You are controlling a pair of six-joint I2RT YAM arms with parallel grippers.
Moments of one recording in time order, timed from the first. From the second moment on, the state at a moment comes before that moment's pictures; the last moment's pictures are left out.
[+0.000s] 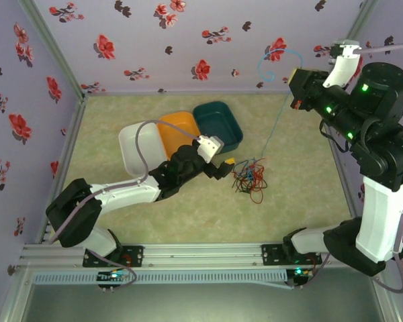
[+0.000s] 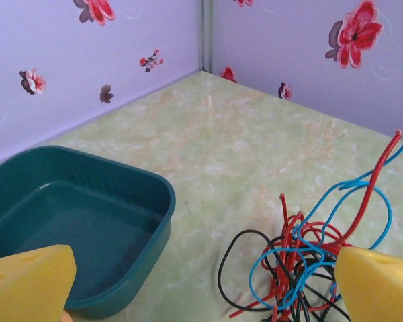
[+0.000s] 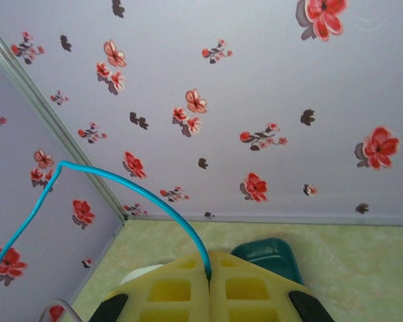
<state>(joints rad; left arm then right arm) -0.97 1.52 0.88 0.42 -0.10 -0.01 0.47 1.34 2.40 -1.17 0.02 0.34</state>
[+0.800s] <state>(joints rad) -0.97 1.72 1.00 0.44 0.07 0.04 0.47 1.36 2.49 -0.87 0.02 0.27</state>
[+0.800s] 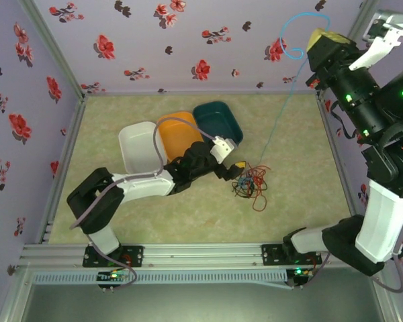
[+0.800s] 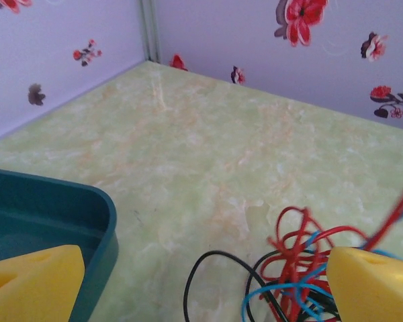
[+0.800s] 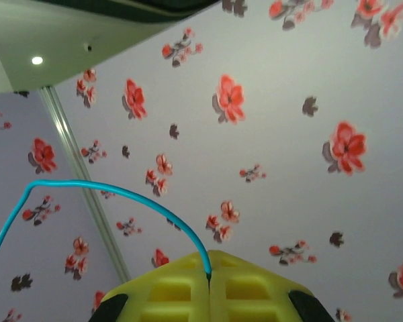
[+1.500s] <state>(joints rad) -1.00 1.90 1.11 0.40 0.17 0.03 0.47 1.38 2.53 -0.69 0.06 0.24</state>
